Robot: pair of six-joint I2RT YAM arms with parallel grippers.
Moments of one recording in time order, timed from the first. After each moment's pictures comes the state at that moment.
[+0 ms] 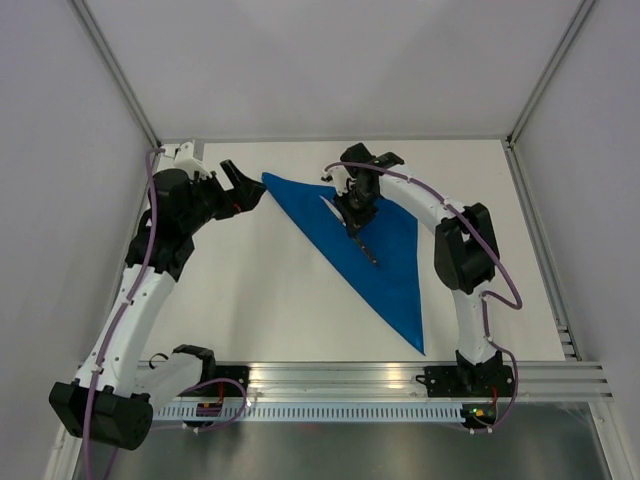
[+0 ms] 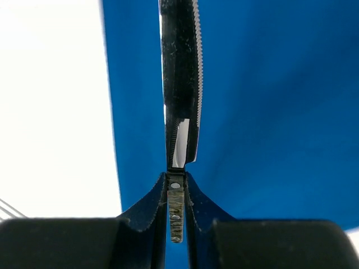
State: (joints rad) left arm -0.20 1.03 1.06 -0.33 0.21 -0.51; right arm 0.51 2.10 1.83 -0.99 -0.24 -0.14
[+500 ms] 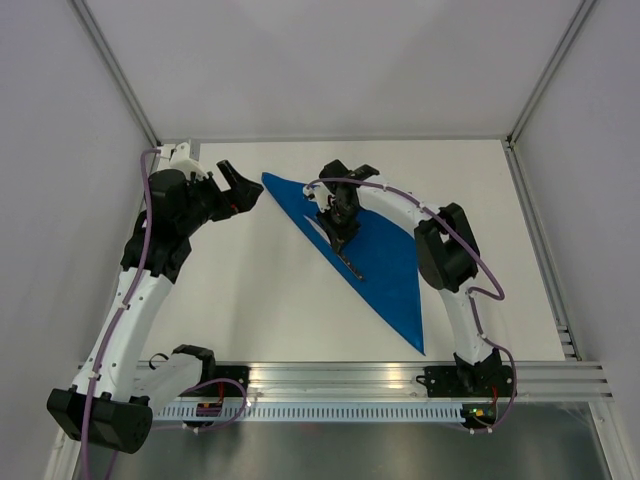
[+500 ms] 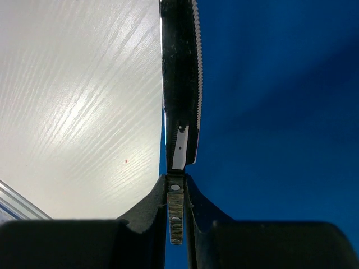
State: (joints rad) left arm -0.20 1.00 1.09 -0.39 0.18 -0.51; right arm 0.62 2.21 1.87 -1.01 -0.28 -0.06
